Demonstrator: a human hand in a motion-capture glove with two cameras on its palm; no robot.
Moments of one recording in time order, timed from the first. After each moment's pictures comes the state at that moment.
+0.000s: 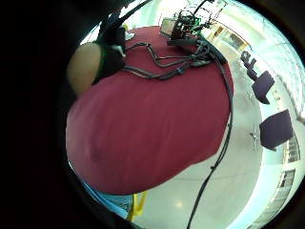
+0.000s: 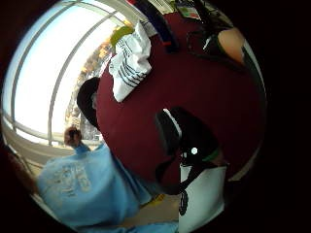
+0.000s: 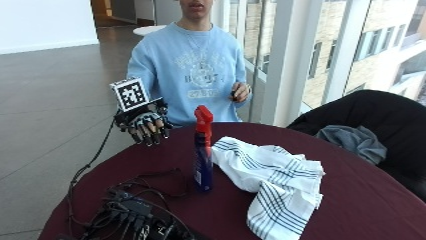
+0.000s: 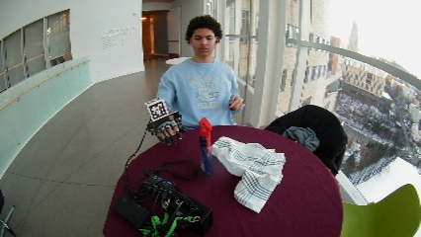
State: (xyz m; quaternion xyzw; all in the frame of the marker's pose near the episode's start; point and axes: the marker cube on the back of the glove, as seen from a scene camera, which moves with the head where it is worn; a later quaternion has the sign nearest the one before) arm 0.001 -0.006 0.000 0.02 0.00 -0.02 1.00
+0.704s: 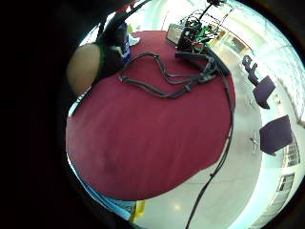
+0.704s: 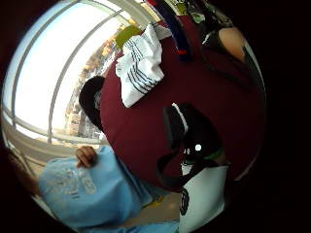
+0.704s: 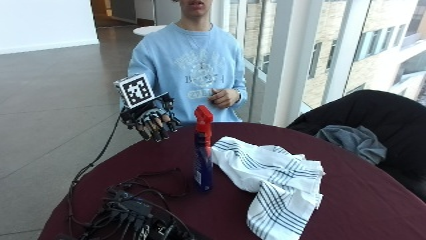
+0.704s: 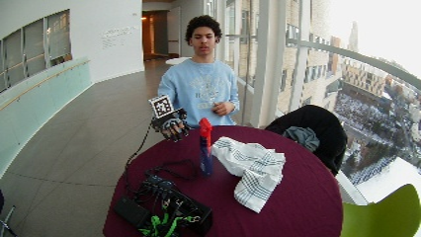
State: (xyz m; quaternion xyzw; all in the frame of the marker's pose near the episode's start) arm -0.018 -0.024 -0.009 0.01 -0.04 -0.03 1.00
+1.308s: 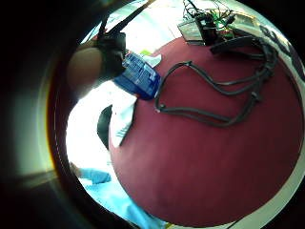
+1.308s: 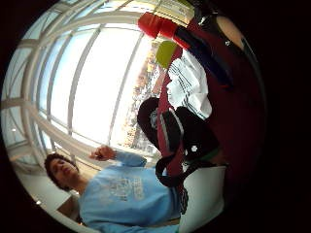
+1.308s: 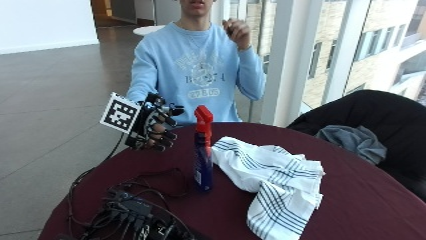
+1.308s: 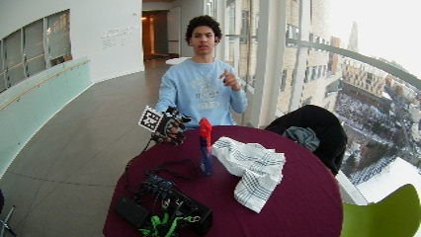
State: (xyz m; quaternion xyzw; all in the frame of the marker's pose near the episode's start) arm -0.018 -0.096 0.000 0.07 -0.38 0.02 0.92
